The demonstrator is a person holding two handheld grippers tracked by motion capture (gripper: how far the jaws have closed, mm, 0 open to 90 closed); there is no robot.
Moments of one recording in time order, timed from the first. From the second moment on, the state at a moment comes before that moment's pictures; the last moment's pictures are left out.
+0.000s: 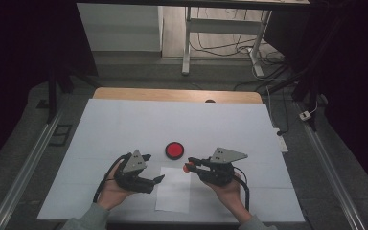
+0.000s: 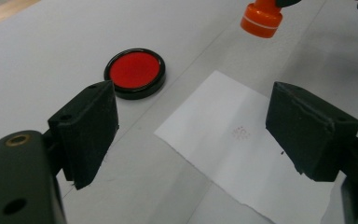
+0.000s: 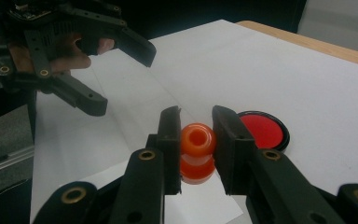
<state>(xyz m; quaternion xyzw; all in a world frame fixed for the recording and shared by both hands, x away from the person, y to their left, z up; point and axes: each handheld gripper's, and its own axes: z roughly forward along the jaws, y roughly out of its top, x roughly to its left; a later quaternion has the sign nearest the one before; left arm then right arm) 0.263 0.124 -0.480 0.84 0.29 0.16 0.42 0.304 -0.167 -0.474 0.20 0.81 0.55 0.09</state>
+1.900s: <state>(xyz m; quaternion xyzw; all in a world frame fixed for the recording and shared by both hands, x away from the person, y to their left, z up) 0.283 0.054 -0.489 0.87 0.23 0.14 0.41 0.303 -0.166 -0.476 0.20 0.80 0.56 0.09</state>
